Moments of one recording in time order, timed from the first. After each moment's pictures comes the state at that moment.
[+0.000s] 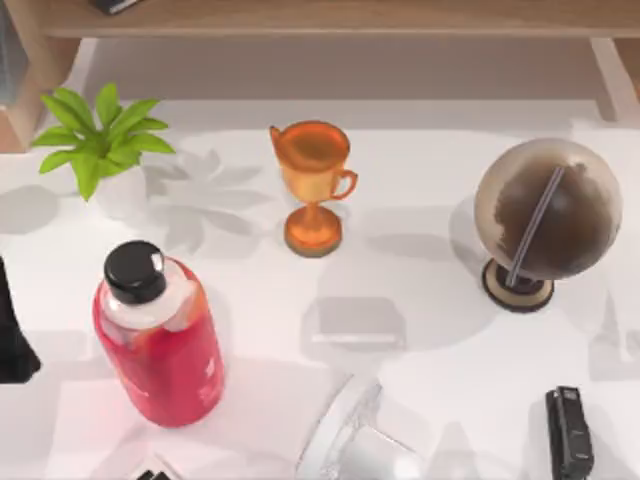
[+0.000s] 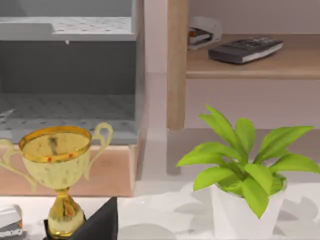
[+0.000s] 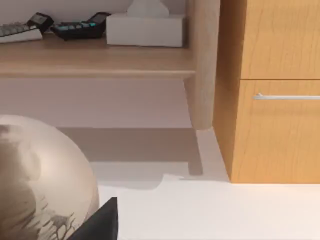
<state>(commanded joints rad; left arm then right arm) 0.00 0.00 0.00 0.00 0.00 0.00 0.00 0.00 0.00 0.00 0.00 0.00</state>
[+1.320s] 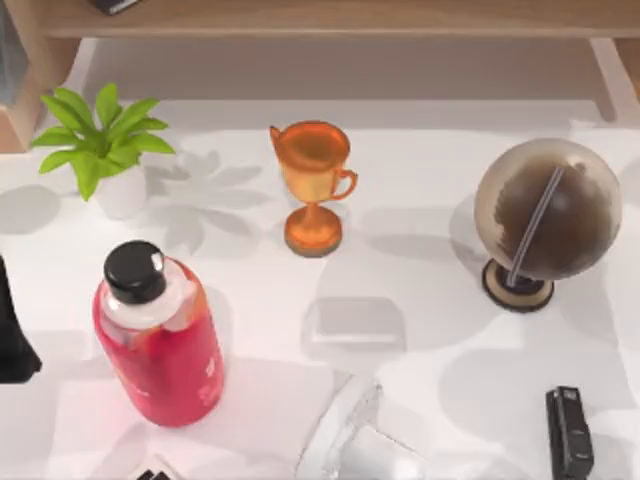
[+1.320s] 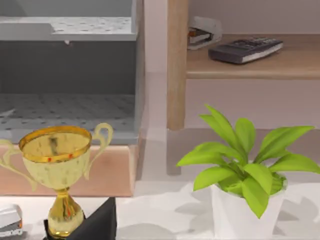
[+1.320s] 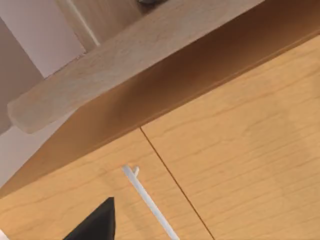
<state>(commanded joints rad) 0.00 0.00 0.00 0.00 0.00 0.00 -0.28 1.62 0.71 0.78 -0.32 -1.04</state>
